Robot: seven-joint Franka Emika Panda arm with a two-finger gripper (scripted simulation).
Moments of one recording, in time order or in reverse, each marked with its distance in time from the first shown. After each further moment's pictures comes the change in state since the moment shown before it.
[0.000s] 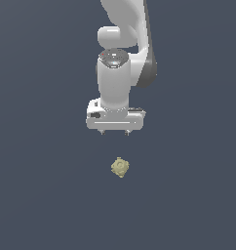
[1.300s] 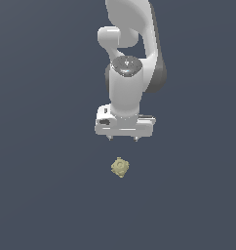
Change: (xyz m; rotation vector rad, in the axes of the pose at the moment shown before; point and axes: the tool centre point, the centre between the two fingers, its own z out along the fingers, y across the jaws) arm 0.023 -0.032 0.008 0.012 0.005 0.043
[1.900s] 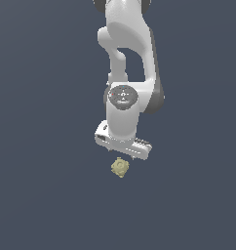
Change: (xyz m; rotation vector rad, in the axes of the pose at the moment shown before) arm 0.034 0.005 0.053 -0.003 -0.029 0.309
